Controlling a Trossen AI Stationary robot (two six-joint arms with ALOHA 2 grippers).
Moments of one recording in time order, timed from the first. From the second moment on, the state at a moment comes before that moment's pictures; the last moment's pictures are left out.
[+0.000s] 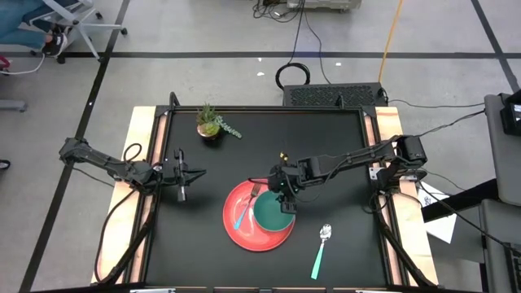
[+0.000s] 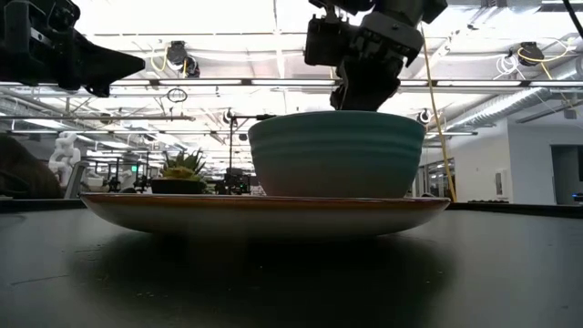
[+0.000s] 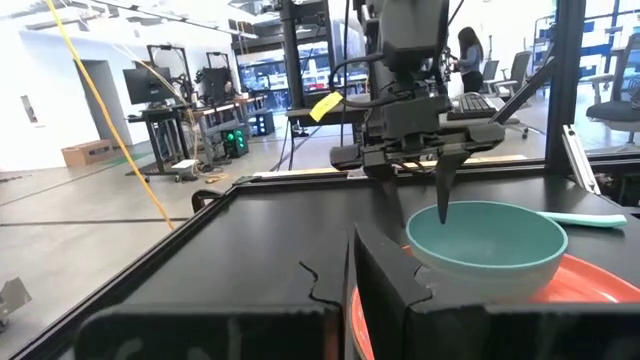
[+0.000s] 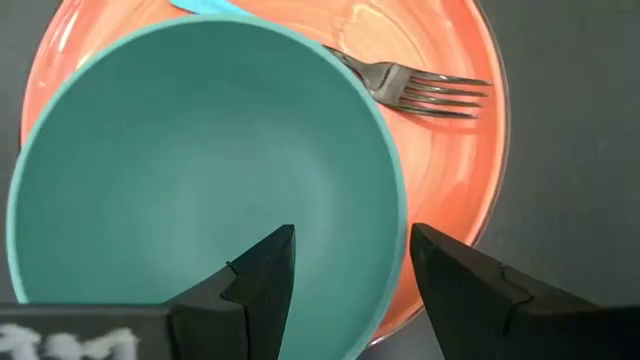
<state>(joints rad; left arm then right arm) -0.35 0.28 0.01 0.35 -0.48 0.16 0.10 1.73 1.23 -0.57 -0.05 0.13</state>
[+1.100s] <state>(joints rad) -0.35 0.28 0.01 0.35 -0.48 0.15 0.10 1.74 1.17 -0.50 -0.05 0.14</state>
